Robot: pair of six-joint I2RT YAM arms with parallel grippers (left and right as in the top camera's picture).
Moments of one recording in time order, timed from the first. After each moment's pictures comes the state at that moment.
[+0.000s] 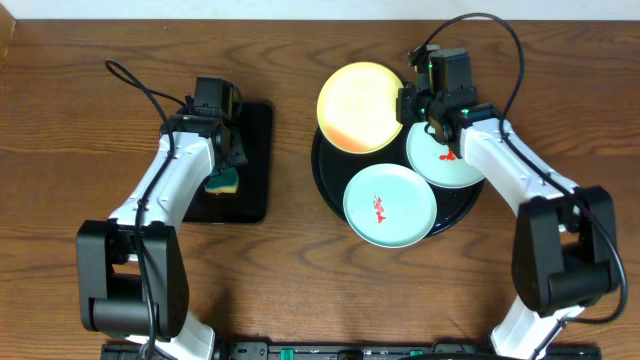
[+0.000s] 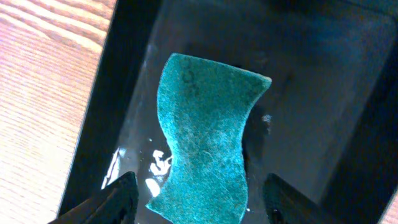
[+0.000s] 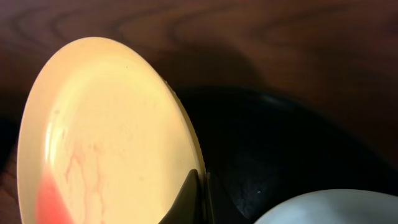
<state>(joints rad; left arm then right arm) -0.09 1.75 1.20 -0.71 -0.22 -0.36 0.25 1.90 1.31 -0.18 -0.13 0.17</state>
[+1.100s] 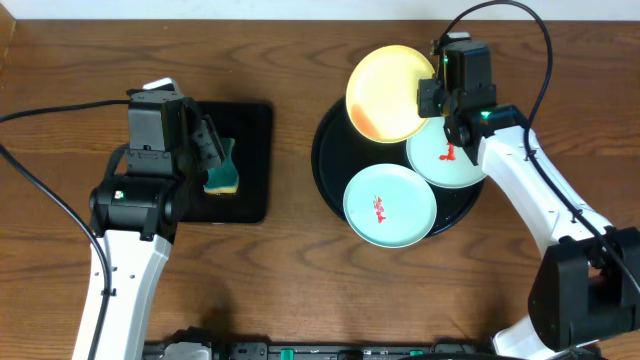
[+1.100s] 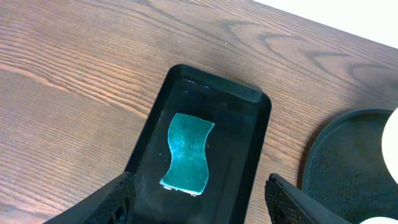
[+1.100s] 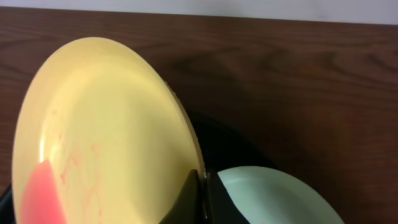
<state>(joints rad) -0.09 1.19 1.19 -0.80 -0.17 -0.35 0.25 1.74 1.31 -0.30 0.11 0.13</state>
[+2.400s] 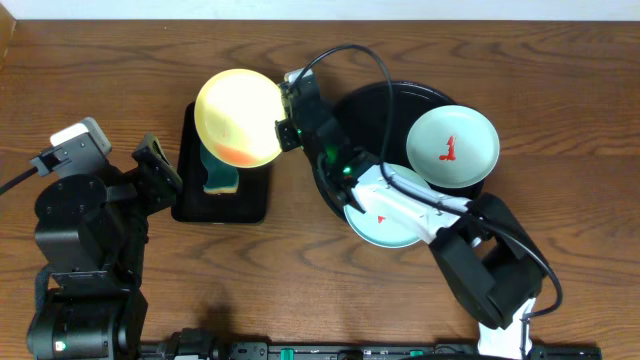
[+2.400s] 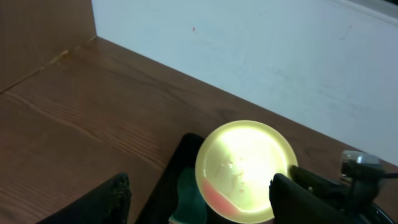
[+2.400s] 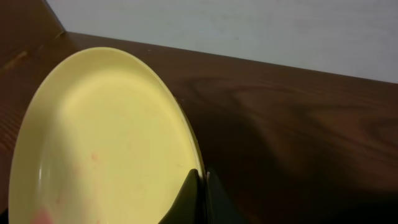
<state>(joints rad) 0.03 0.79 1.19 -0.80 -0.16 -0.35 0.76 2.01 1.31 0.34 0.20 0.25</state>
